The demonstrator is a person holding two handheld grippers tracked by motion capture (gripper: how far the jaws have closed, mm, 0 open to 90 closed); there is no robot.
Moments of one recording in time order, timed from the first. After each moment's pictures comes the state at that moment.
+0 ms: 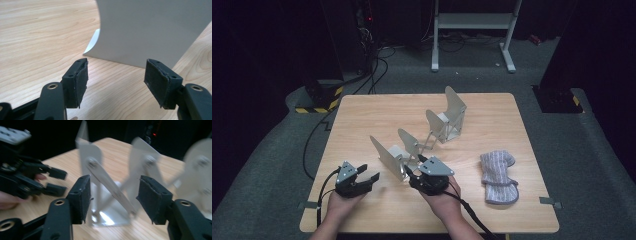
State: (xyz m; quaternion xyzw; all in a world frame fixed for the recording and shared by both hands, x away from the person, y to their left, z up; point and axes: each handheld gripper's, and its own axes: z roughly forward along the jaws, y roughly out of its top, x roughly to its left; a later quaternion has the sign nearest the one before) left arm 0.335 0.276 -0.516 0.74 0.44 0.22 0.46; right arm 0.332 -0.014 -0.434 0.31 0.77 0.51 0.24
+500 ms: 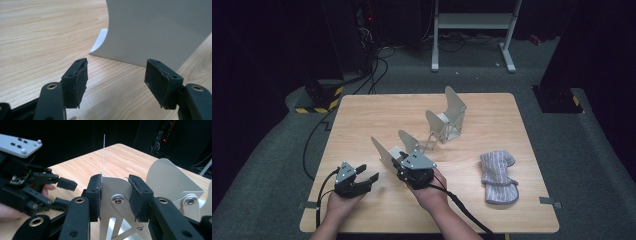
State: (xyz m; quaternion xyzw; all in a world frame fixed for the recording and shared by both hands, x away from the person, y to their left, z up) left arm 0.333 0.276 -0.517 0.74 0.44 0.23 0.46; right arm 0.342 0.015 -0.429 0.28 0.78 0.51 0.23
